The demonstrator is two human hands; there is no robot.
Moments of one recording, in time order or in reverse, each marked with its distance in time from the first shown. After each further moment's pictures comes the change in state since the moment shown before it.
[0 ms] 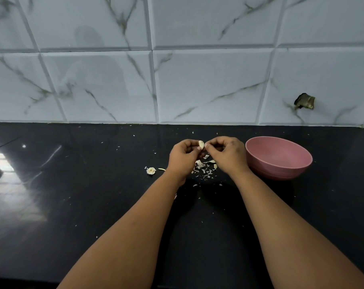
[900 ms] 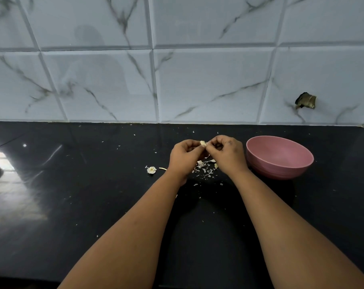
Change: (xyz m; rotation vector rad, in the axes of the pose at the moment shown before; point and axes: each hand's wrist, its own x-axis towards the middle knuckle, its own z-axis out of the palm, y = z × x) left_hand -0.003 0.000 0.001 -0.063 0.014 -0.014; right_hand -0.001 -0.002 0.003 -0.034 0.000 -0.038
